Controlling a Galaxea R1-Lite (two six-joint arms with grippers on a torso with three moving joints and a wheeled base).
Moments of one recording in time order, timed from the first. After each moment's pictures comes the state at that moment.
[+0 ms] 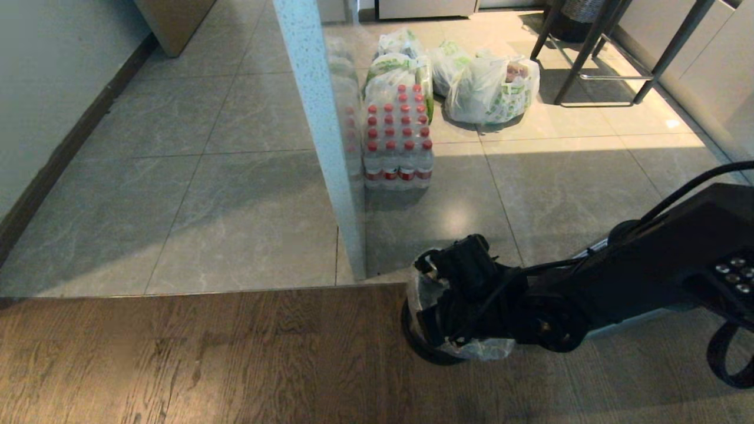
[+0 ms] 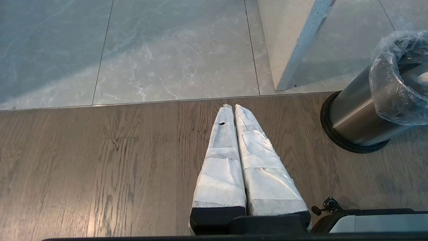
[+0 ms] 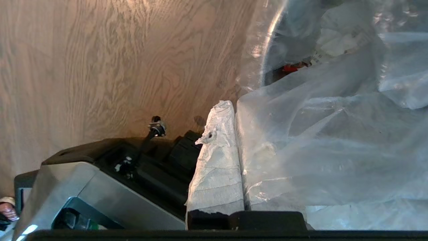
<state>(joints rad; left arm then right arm) 0.00 0.00 0.00 0.00 0.00 -0.01 0.68 2.11 -1.06 -0.26 -0.07 0.13</state>
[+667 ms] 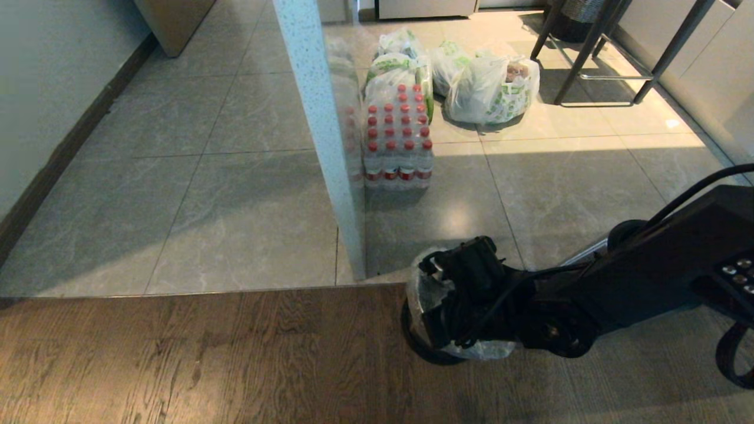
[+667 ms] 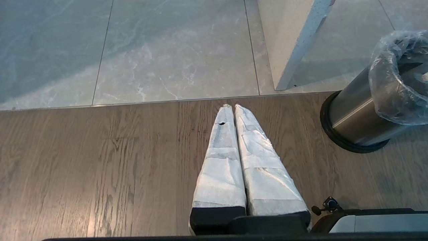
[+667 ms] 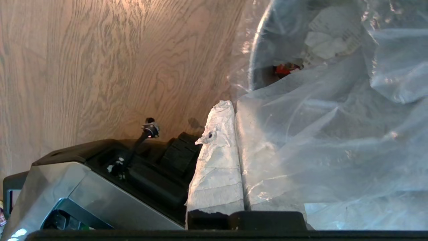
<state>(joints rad) 0.00 0.00 0.00 0.00 0.00 -0.01 0.67 2.09 -1.01 -0.31 -0.07 0.11</state>
